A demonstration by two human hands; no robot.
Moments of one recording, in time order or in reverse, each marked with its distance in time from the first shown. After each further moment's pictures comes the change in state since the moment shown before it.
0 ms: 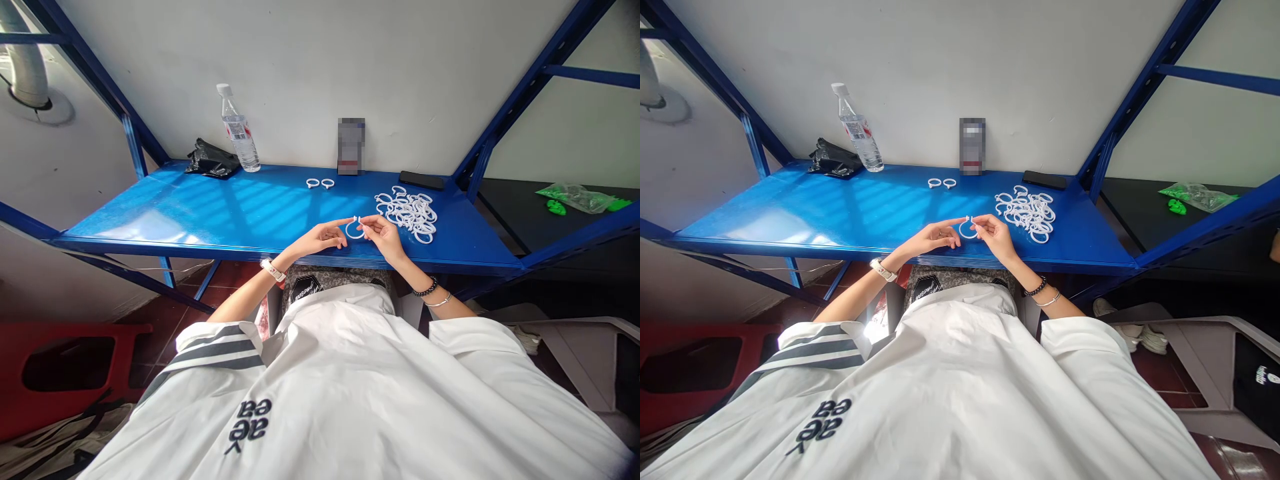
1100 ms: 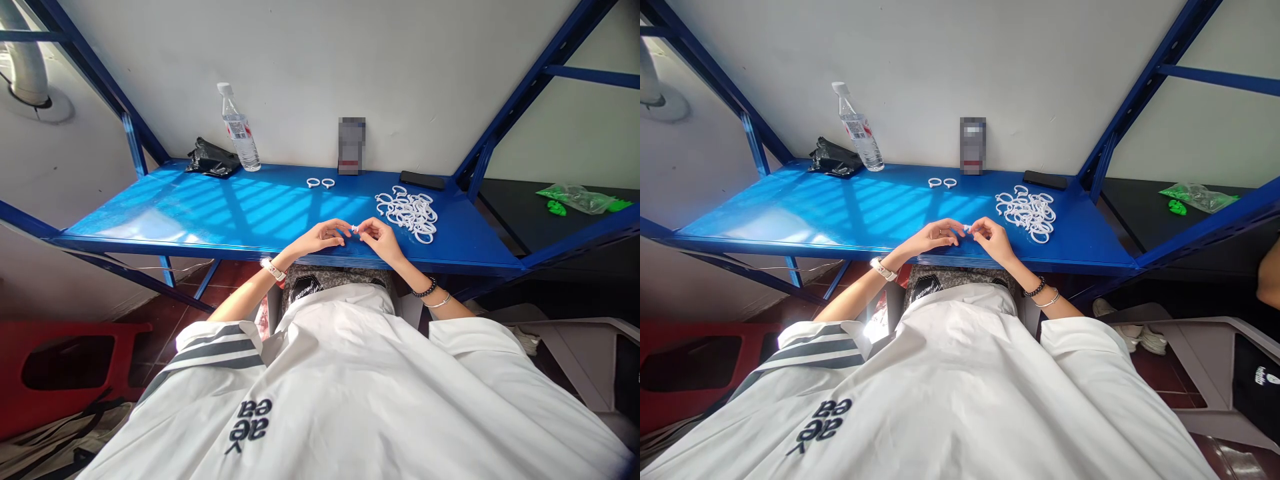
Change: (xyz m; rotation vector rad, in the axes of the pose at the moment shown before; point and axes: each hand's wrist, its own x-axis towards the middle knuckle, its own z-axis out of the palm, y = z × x) left_hand 0.002 -0.003 -0.001 0.011 0.048 0.014; right_hand -0.002 -0.002 0.004 -0.117 -0.073 -0.006
